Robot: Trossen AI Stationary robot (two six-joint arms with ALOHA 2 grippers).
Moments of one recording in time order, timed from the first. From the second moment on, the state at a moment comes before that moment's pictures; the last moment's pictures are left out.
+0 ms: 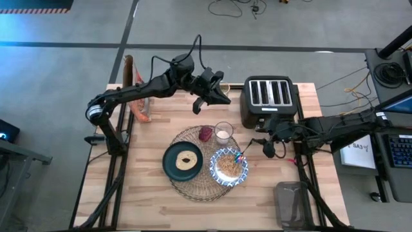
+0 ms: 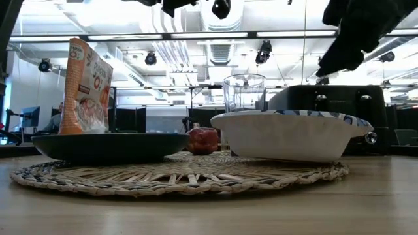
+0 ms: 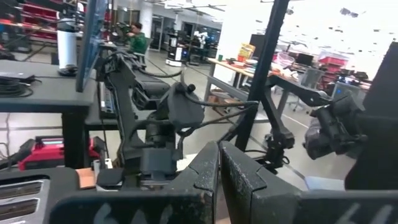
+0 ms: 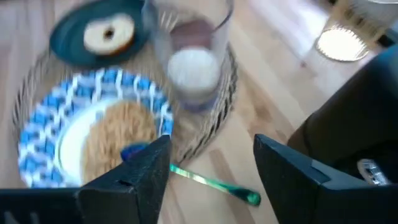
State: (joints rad) left arm 0.37 1.73 1.60 0.15 0.88 -0.17; right arm 0.14 0.79 0.62 -0.53 0.29 0.41
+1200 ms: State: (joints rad) left arm 0.36 1.51 1.60 0.04 0.86 -0.13; right arm 0.12 1.39 0.78 -0.63 0.10 -0.33
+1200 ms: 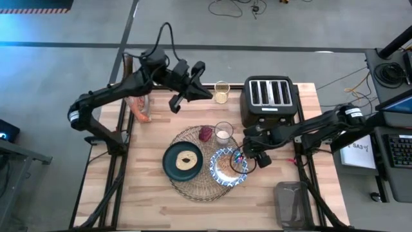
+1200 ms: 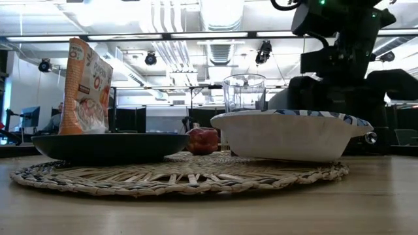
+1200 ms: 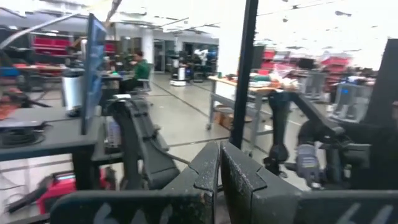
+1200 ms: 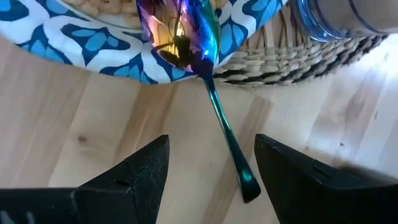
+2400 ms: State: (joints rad) left arm 0.36 1.42 1.60 -0.02 0.82 -0.10; right arm 0.11 1.53 0.78 -0.52 0.16 -0.33
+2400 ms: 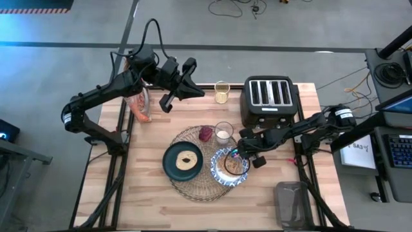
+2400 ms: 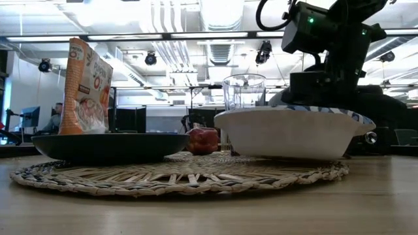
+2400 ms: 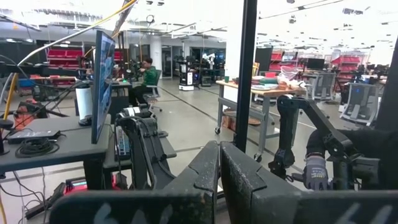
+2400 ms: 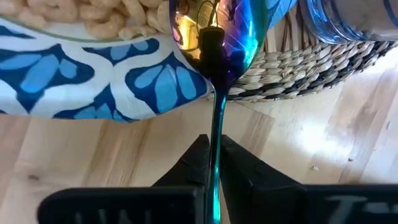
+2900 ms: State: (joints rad) left arm 0.36 1.42 1.60 -0.02 0.82 -0.10; right arm 0.11 1.53 0.91 -0.66 0.21 -0.36
